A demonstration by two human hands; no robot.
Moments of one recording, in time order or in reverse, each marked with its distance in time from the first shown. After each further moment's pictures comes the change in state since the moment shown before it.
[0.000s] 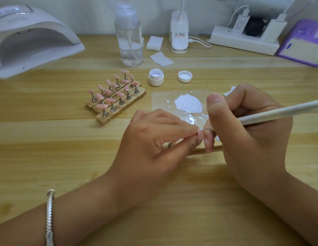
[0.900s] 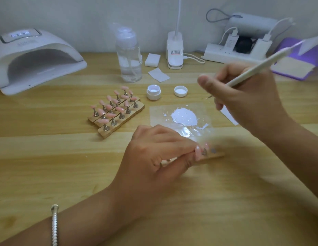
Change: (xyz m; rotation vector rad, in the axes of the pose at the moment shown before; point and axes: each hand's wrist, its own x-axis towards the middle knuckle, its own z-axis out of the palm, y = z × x) left_hand -0.002 -0.001 0.004 -0.051 0.056 0.067; right_hand 0.081 0.002 -0.032 -0.425 -0.160 -0.015
